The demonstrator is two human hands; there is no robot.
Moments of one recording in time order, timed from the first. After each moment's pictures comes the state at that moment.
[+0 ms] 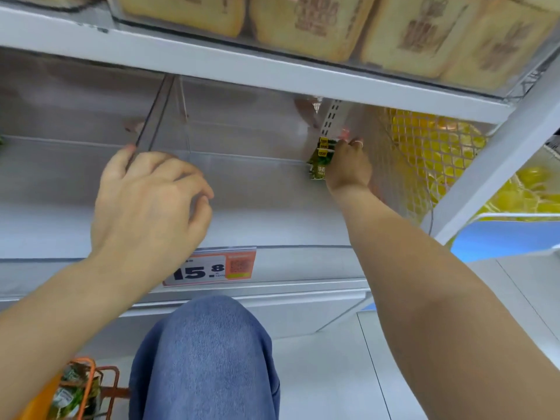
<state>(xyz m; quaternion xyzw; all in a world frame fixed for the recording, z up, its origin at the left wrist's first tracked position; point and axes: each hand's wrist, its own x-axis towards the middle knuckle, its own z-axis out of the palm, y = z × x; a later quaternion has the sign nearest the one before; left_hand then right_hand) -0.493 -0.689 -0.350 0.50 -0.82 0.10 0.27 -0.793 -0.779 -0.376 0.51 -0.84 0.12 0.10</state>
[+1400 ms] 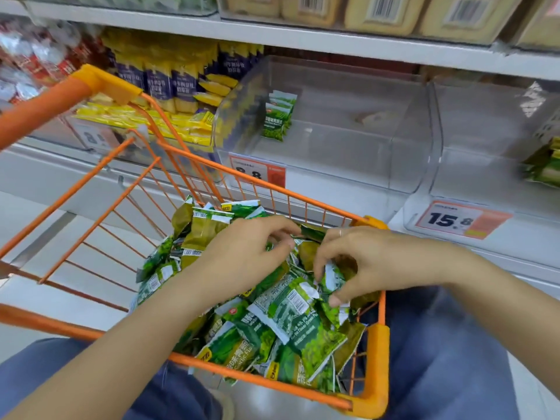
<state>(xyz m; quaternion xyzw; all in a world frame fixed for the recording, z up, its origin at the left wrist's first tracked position) -0.245 -0.531 -0.335 0.59 -0.74 -0.27 0.18 -0.453 -0.580 -0.323 0.91 -0.31 -0.08 -0.27</state>
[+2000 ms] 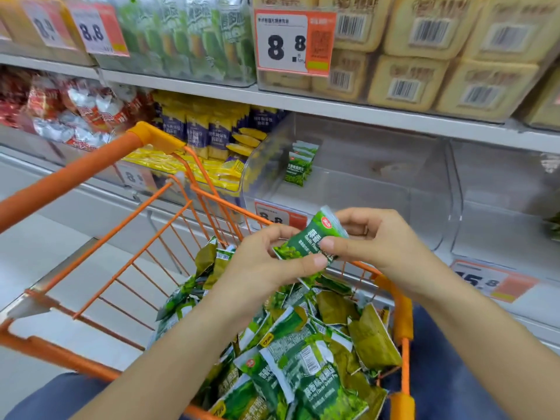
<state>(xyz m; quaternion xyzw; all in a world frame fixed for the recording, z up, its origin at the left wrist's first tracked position) -0.248 -0.538 -0.300 0.56 -0.46 -0.52 0.45 -0.418 -0.595 -0.284 0.65 -0.34 0.33 -0.59</state>
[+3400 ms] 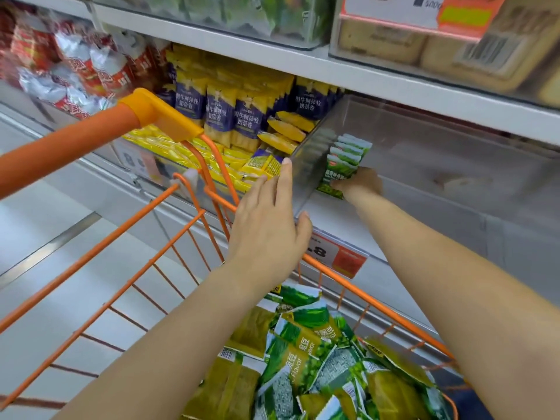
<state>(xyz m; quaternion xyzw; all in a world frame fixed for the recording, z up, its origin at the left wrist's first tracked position) -0.177 -0.663 -0.358 0.72 -0.64 -0.03 0.26 -0.290 -0.852 -0.386 0.60 -0.71 0.20 -0.31</state>
